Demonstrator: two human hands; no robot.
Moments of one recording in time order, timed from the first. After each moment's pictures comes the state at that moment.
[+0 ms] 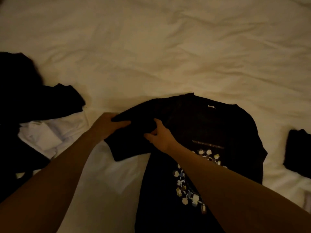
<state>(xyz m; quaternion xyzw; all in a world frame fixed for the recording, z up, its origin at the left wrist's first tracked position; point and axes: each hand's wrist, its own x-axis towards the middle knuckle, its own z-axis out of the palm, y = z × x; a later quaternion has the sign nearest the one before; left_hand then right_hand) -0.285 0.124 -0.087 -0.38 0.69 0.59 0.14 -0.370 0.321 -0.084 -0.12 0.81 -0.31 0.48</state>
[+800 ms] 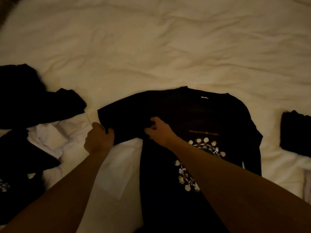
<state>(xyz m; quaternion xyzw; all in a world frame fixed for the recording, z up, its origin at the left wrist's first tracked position) -0.226 0.156 -0.103 -0.56 0.79 0.25 0.06 -0.348 0.326 -0.068 -0.09 0.80 -0.35 0.48</state>
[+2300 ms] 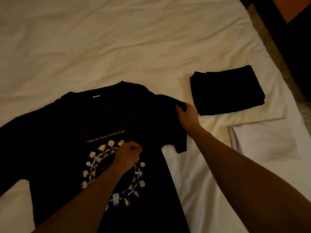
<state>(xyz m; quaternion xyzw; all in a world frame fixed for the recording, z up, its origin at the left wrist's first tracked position) -0.368 0.516 -0.146 -0.29 0.71 0.56 0.32 -0.486 0.735 -0.114 0.22 0.85 -0.46 0.16</state>
